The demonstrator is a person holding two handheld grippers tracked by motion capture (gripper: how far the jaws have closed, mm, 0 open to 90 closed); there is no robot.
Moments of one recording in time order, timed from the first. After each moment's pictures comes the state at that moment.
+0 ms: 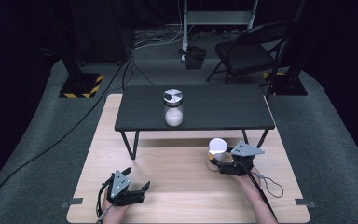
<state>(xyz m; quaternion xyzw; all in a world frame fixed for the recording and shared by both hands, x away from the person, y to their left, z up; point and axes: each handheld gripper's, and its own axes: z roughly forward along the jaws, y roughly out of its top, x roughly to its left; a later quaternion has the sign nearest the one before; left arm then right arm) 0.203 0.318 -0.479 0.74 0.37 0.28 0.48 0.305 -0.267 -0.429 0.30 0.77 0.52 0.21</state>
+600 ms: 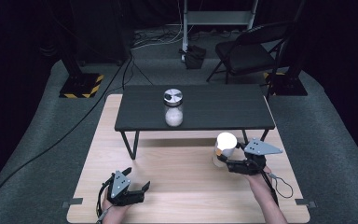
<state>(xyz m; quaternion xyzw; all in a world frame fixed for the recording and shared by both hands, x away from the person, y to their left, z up) 0.203 0.318 -0.479 0.74 0.37 0.28 0.48 0.280 -0.288 -0.391 0.29 0.75 0.56 0.22</state>
